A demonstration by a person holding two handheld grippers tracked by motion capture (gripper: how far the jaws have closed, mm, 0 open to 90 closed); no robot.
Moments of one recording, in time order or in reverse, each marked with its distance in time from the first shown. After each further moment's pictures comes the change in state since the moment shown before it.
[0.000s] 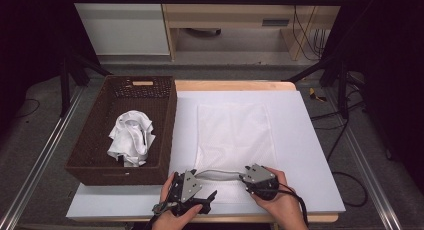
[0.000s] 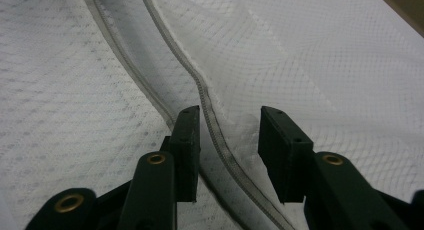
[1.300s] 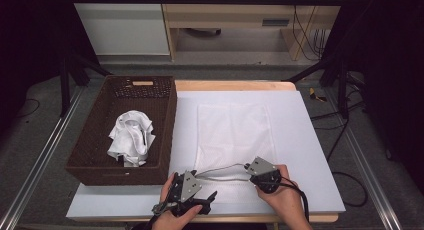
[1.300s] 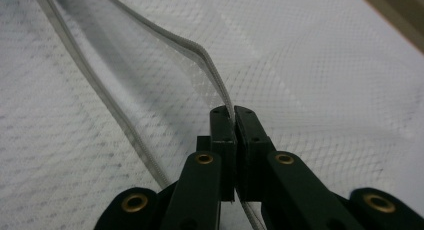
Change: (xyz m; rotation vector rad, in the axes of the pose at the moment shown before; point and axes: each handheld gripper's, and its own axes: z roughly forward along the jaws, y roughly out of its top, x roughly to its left) left arm 0.000 0.000 -0.001 -0.001 -0.009 -0.016; right arm -0.017 0.006 -0.001 0.010 -0.025 0.018
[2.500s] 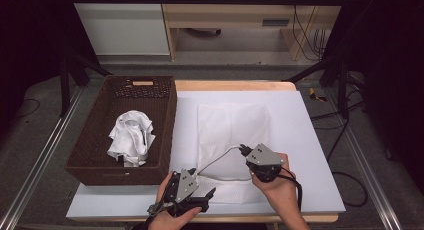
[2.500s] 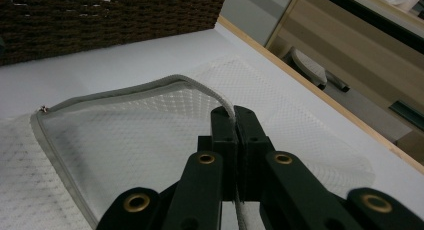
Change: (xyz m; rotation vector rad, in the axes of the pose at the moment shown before) left arm 0.001 0.017 -0.019 -0.031 0.007 -0.010; right arm -0.011 0.047 -0.024 -0.255 -0.090 0.071
